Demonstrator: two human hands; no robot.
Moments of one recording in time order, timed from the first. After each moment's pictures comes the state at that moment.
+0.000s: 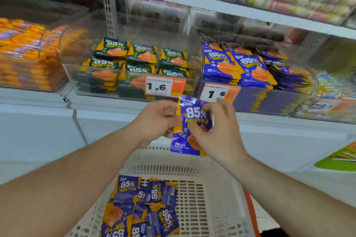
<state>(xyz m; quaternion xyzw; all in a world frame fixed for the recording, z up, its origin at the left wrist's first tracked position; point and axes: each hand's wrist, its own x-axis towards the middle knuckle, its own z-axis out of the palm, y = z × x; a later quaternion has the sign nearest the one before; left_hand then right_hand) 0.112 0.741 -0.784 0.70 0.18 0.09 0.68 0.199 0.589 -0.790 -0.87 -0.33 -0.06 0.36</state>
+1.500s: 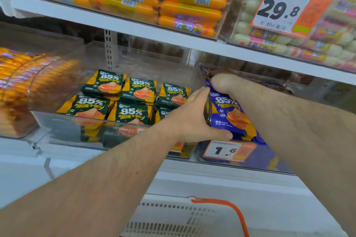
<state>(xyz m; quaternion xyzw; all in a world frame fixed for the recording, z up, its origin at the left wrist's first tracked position) 0.247 0.785 -0.724 0.89 0.06 0.12 0.43 0.422 0.754 -0.672 -0.94 -0.31 0.02 0.14</state>
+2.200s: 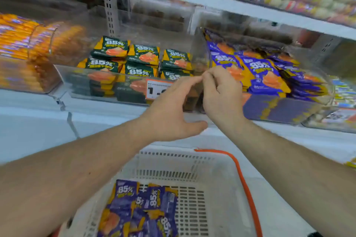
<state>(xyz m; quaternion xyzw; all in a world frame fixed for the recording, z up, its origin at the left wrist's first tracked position) 0.146 0.754 -0.767 0.89 -0.03 0.28 0.37 0.247 0.657 -0.747 -0.76 -0.38 -0.17 0.49</state>
